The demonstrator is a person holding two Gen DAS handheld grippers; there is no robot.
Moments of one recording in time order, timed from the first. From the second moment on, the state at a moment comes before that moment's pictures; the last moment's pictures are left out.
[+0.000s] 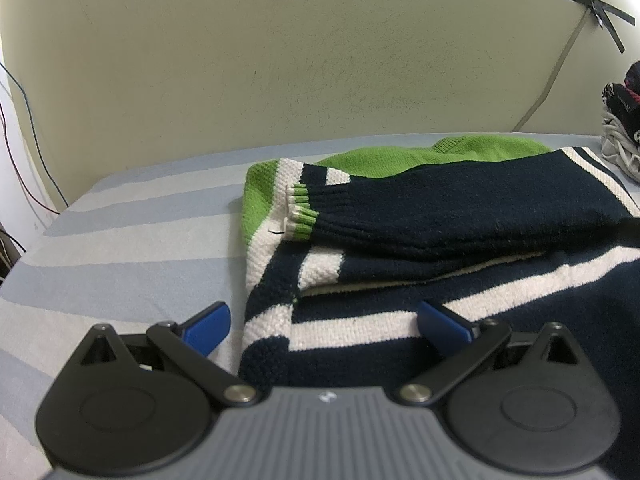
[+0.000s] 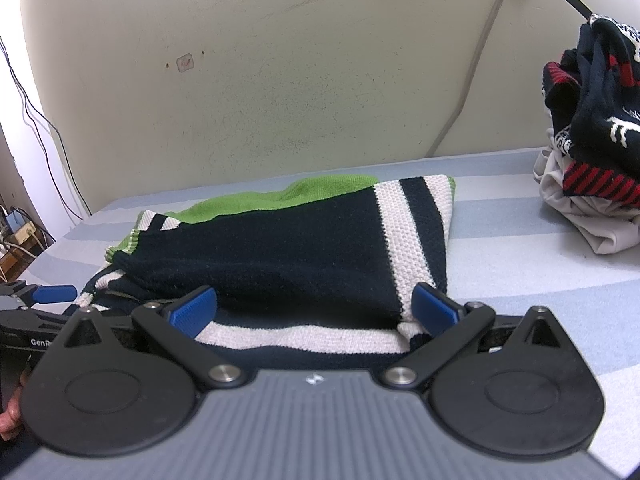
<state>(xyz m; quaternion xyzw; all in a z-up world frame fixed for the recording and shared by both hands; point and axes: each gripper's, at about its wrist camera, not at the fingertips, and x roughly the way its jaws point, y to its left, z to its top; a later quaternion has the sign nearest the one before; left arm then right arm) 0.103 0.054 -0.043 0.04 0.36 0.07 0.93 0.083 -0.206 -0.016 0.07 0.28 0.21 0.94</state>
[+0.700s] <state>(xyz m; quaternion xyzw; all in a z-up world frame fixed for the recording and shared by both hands) 0.011 0.115 -0.015 -0.02 0.38 -0.03 0.93 -0.118 -0.310 0.025 0.03 0.21 0.30 0.93</state>
